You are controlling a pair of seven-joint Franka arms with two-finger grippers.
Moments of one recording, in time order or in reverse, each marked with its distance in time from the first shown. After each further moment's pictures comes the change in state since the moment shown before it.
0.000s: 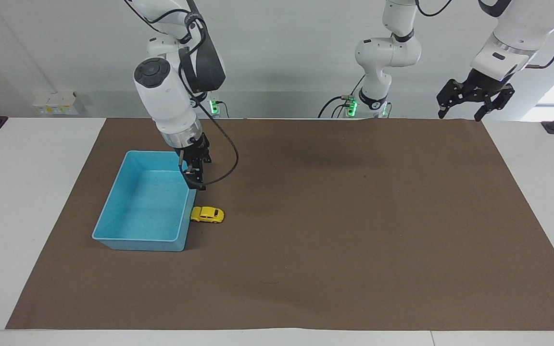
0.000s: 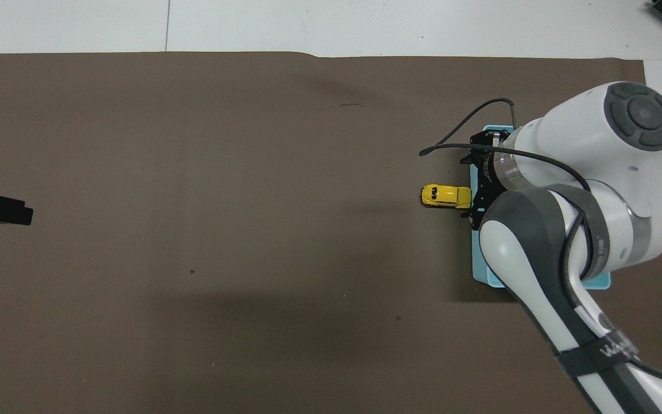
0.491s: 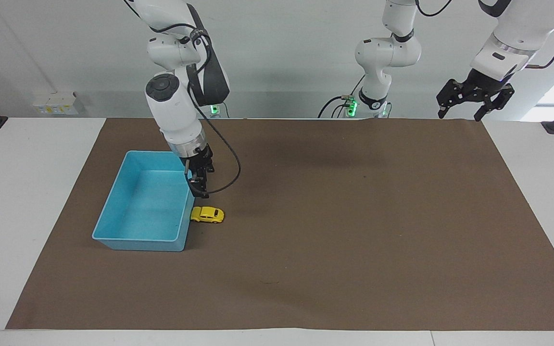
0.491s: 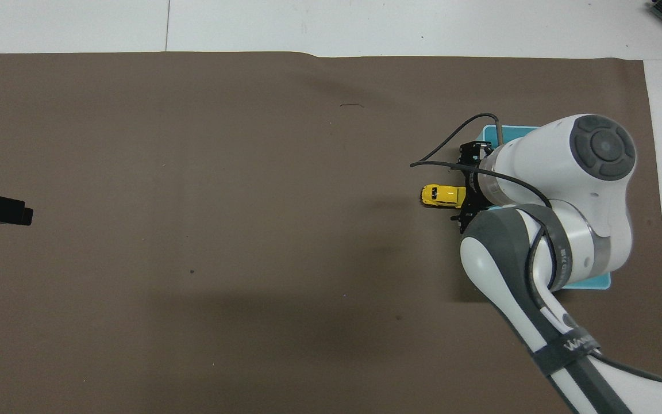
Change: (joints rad) left arm 0.000 0.000 0.000 0.000 0.000 -0.001 0.000; right arm 0.018 0.002 0.000 -0.118 -0.025 0.168 0.000
